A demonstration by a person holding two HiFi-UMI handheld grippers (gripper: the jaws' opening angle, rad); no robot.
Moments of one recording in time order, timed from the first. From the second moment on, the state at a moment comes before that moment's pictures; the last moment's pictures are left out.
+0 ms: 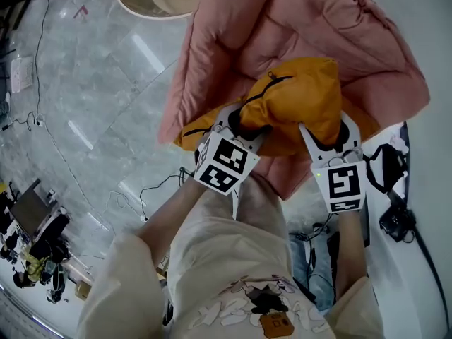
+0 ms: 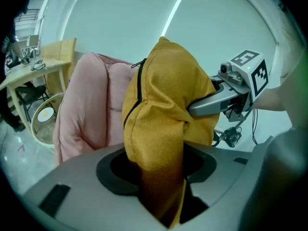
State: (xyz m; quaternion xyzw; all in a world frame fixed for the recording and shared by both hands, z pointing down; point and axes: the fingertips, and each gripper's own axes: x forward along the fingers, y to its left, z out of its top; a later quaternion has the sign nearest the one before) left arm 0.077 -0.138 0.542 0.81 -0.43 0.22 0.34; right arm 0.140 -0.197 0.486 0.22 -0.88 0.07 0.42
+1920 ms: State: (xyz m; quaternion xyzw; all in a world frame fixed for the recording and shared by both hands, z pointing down) left arm 0.035 -0.089 0.290 0.79 -0.53 0.25 0.18; right arm 0.112 -0.141 0.240 0.22 -0.94 -0.02 0.25
